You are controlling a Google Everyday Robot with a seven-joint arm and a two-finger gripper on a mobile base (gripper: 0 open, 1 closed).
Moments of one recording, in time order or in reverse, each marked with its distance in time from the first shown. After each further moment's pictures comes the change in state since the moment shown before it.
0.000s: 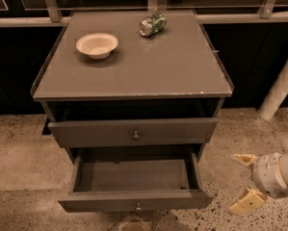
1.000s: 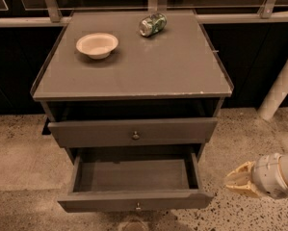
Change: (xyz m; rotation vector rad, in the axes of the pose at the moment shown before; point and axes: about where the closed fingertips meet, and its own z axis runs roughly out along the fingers) arm 0.000 0.000 0.000 0.000 0.000 0.001
